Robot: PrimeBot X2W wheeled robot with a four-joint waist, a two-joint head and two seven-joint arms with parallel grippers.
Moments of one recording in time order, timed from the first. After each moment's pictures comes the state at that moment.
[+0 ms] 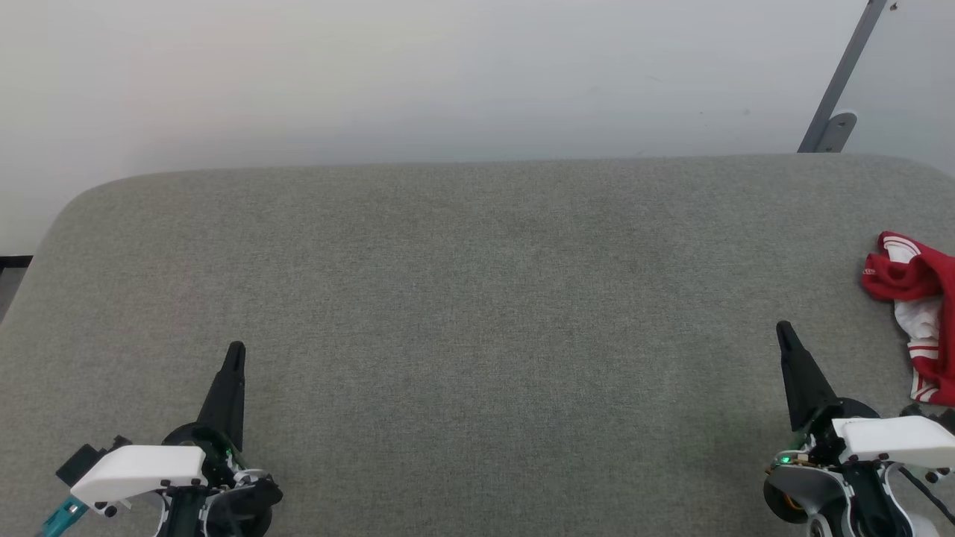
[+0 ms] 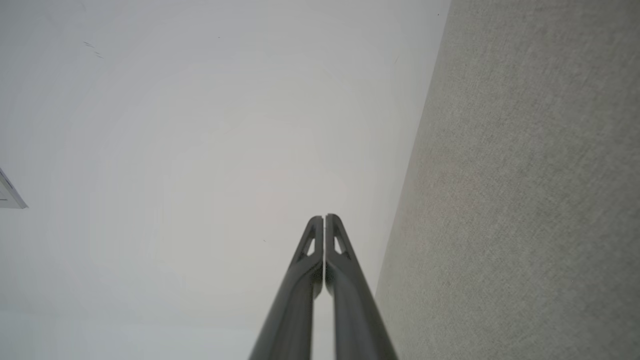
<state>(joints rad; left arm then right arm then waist) -0.10 0.05 0.11 0.25 -1.61 -0.13 0.12 -0.11 -0.05 -0.11 0.24 1.61 0.13 0.12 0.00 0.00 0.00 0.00</state>
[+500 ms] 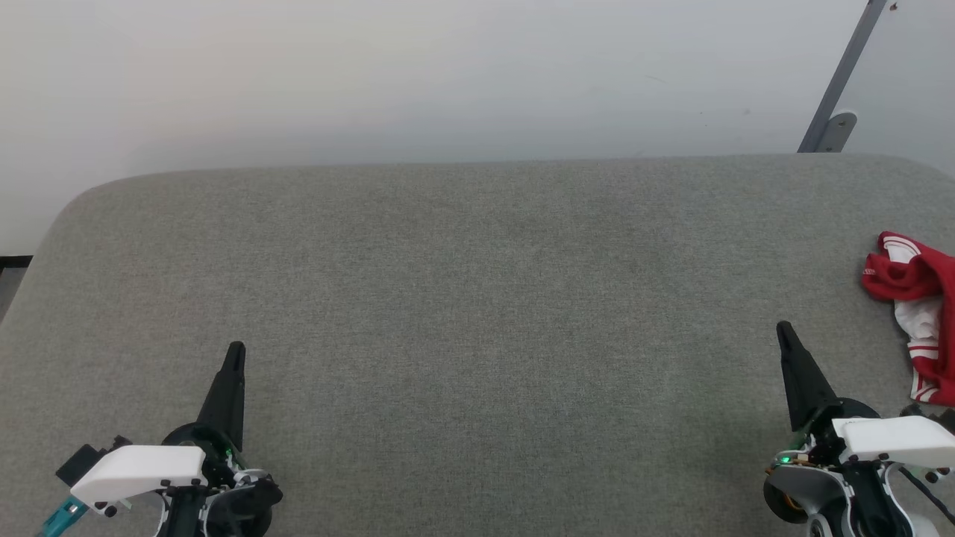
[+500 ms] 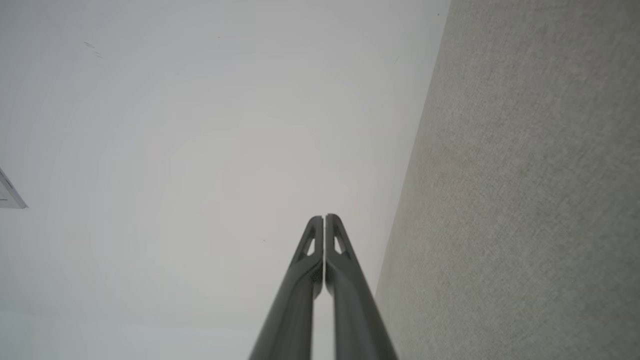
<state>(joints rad) -0.10 0.05 0.11 0.25 -1.61 -0.13 0.12 -0.11 -0.05 -0.12 0.24 1.61 0.13 0.12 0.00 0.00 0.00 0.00</state>
